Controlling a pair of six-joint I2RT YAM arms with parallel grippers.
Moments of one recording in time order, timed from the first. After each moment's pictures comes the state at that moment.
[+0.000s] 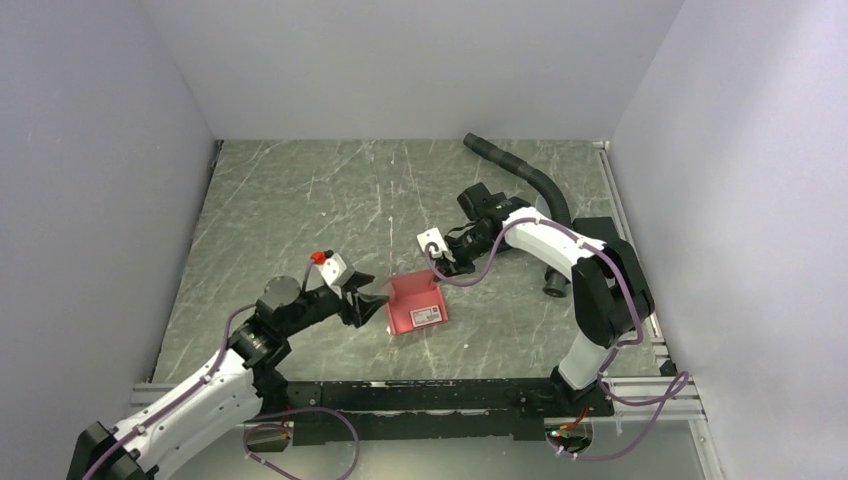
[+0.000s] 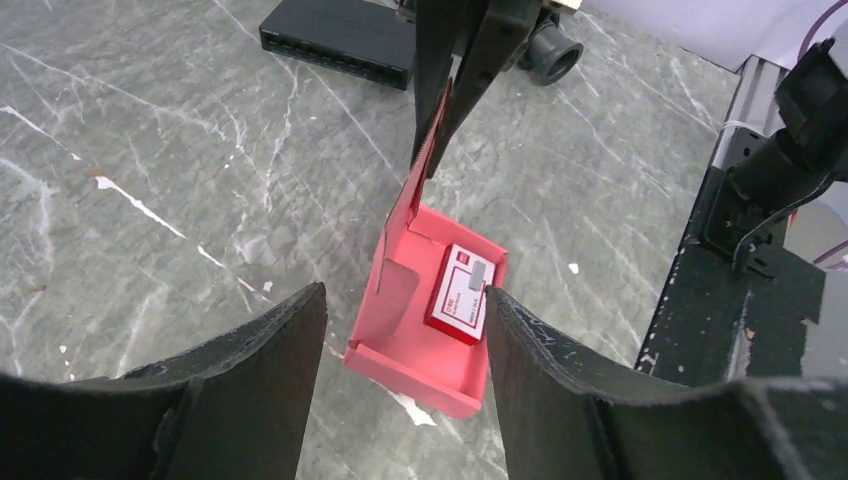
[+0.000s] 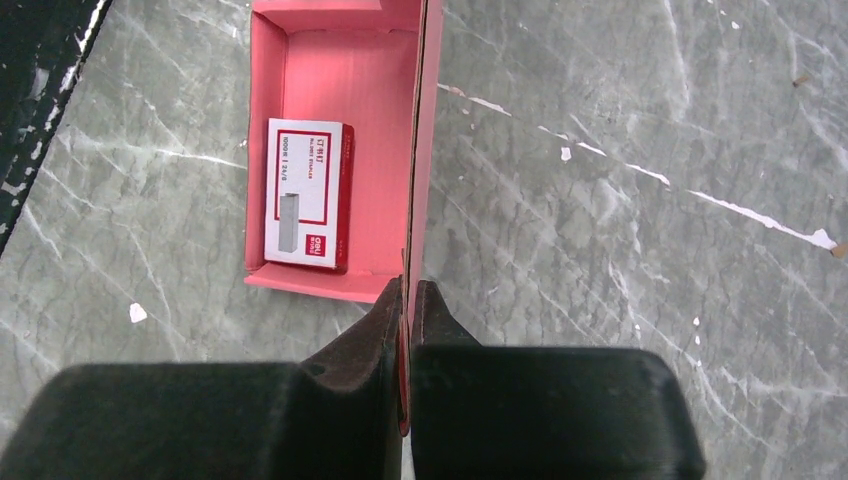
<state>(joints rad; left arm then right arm) -0.62 0.60 0.24 0.27 0.37 -0.11 0.54 1.70 1.20 -0.77 -0.87 -1.32</state>
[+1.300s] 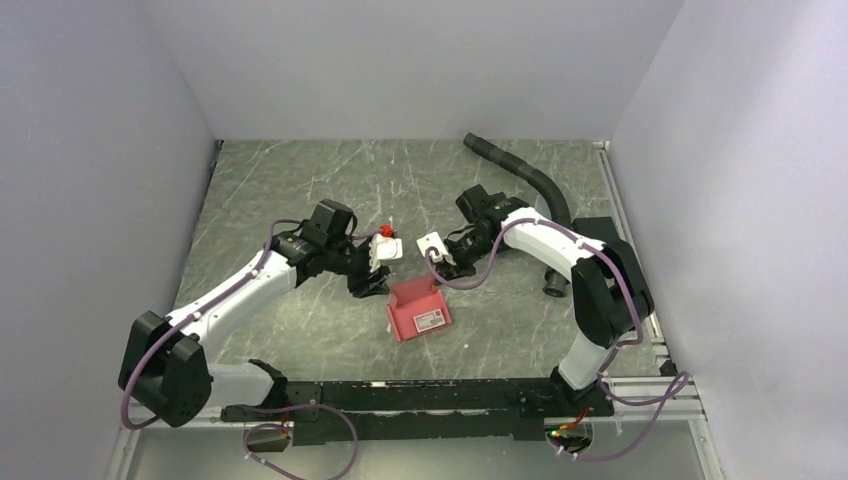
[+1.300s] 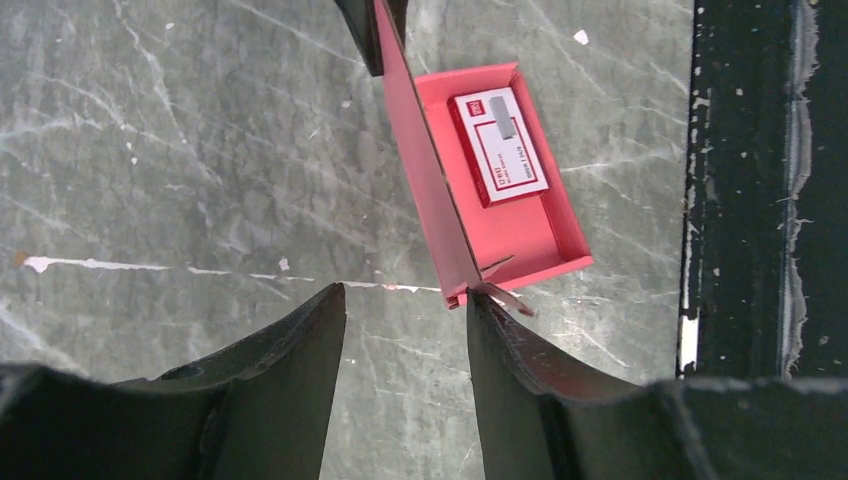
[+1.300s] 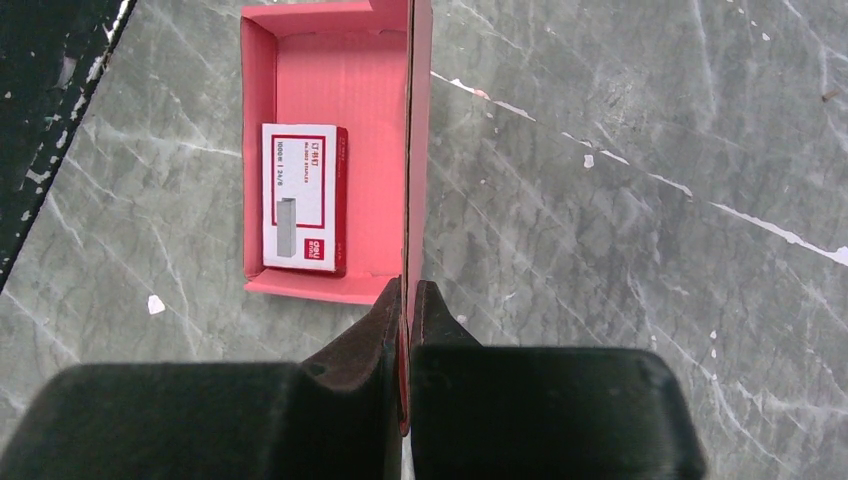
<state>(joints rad) -0.55 1.27 0.92 -0.52 0.69 0.70 0.54 1.70 1.20 -0.82 -0.87 -1.36</state>
